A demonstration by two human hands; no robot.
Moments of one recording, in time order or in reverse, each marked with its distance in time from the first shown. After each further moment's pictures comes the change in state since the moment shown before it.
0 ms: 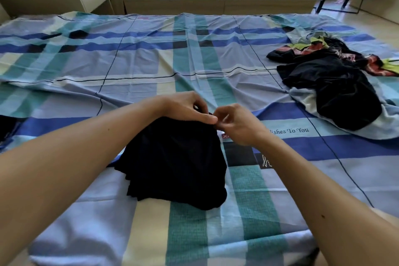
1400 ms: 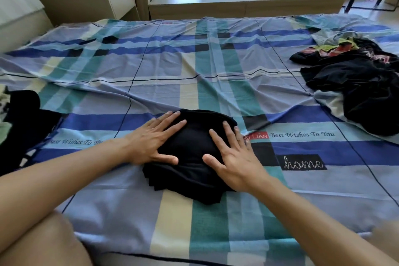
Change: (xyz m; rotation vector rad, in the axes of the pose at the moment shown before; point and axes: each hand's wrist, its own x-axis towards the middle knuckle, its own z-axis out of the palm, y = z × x) left_hand -0.133 -0.087 0.052 0.491 0.063 -0.161; right_hand -0.060 -0.032 0.078 -0.273 -0.155 0.080
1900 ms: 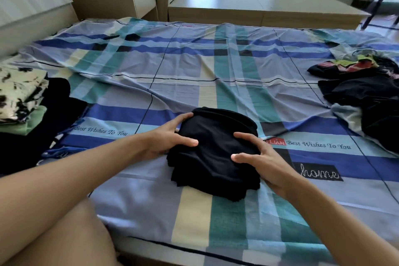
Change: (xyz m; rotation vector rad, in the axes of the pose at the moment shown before) left_hand -0.026 0.028 -0.018 -1.548 0.047 -0.328; right_hand -0.021 -0.009 -0.030 1.001 -0.058 0.168
